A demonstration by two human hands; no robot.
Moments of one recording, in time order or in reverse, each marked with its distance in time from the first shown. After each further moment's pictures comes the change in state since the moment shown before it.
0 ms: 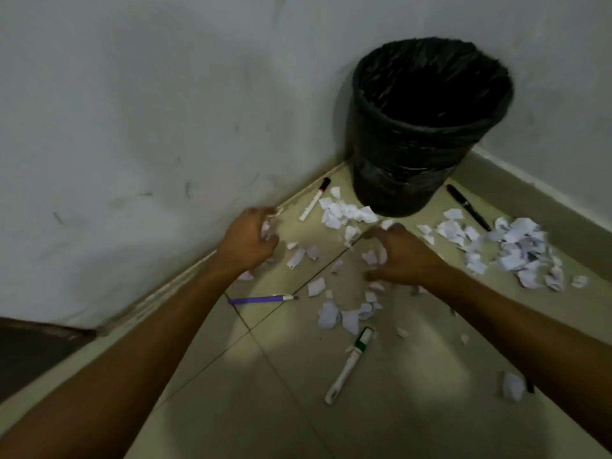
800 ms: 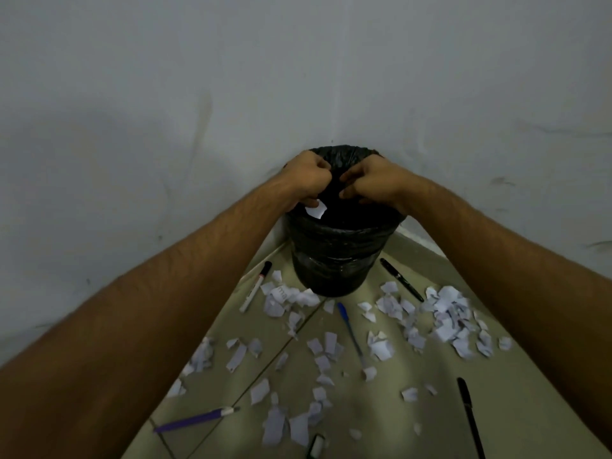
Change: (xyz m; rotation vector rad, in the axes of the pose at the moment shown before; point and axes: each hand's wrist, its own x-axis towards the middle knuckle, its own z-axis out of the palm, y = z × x) left_hand 0.178 0.266 -0.060 -0.457 -0.183 0.025; right_hand 0.061 0.000 -0.235 0.387 0.333 0.074
